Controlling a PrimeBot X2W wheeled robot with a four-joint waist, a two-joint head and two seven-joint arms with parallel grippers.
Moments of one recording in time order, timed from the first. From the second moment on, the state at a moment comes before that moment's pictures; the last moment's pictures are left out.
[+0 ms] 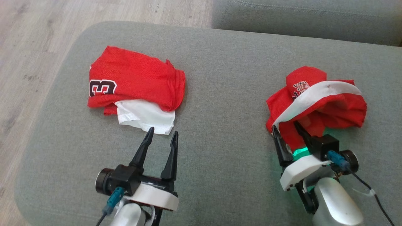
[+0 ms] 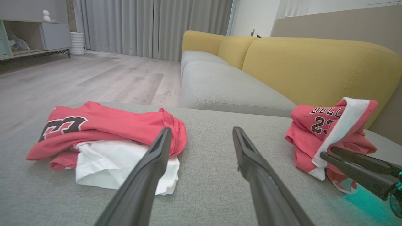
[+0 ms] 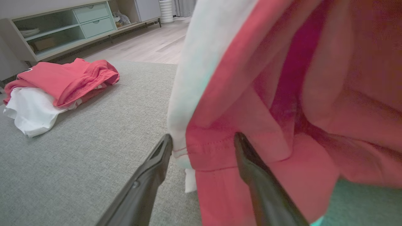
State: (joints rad) left arm -0.15 0.07 -0.43 0.27 -0.30 -0.01 -0.25; right arm -0.26 -0.05 0.16 0.62 0.06 0.12 -0.21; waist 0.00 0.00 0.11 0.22
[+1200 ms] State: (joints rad) left arm -0.13 0.05 -0.39 0.28 -0.33 -0.03 -0.25; right arm -0.57 -0.05 -0.39 0.42 0.13 0.12 -0.14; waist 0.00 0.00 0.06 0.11
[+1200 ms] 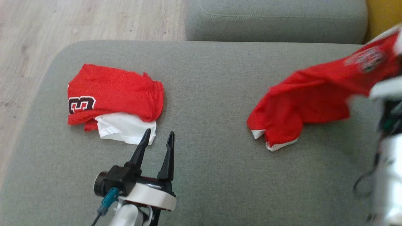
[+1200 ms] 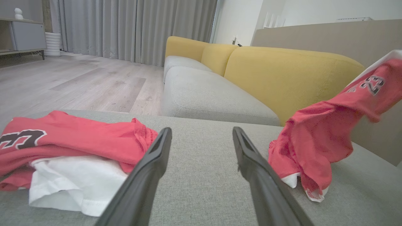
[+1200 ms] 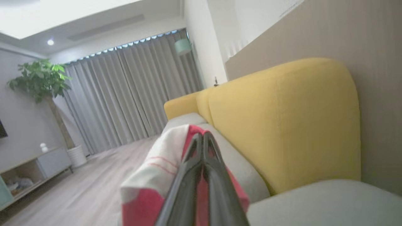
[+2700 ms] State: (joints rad) left arm -0.08 0.05 -0.38 0.29 -0.35 -0.03 -0.25; right arm -0.13 -0.40 0.39 0.29 0.54 0.12 0.47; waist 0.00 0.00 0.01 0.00
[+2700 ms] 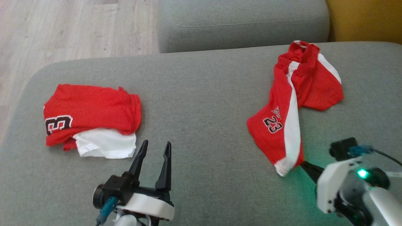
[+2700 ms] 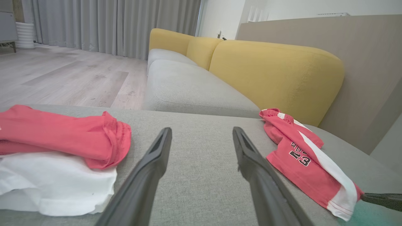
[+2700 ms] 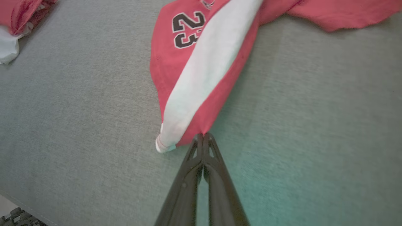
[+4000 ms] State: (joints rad) left arm -0.17 0.05 -0.42 0.29 -0.35 -0.04 -0.25; right arm -0.40 -0.05 -0.19 0.46 0.12 0.12 0.03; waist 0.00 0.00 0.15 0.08
